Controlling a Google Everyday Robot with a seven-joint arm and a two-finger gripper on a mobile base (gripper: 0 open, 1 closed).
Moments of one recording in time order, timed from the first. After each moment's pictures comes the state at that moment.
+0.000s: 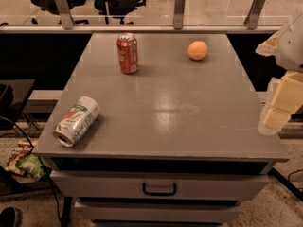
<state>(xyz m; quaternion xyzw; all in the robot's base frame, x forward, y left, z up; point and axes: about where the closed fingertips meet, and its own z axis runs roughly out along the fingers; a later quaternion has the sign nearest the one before) 0.438 -0.217 0.976 -0.60 0.78 -0.03 0.16</state>
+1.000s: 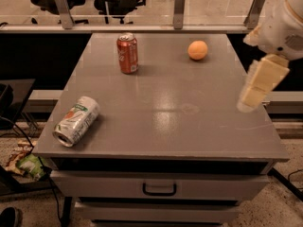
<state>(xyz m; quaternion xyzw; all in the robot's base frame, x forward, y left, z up) 0.487 -0.204 0.976 -0.59 0.79 -0.01 0.19</state>
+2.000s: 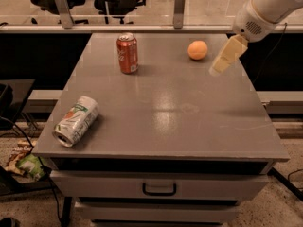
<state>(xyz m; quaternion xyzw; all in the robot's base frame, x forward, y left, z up) 0.636 -0.212 0.946 -0.51 0.82 0.01 0.26</state>
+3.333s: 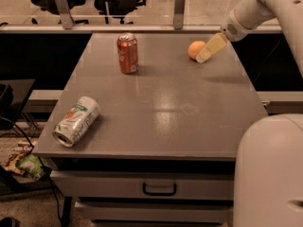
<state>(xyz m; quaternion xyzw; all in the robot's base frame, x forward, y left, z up) 0.765 -0.231 0.895 -0.40 0.86 0.04 0.31</state>
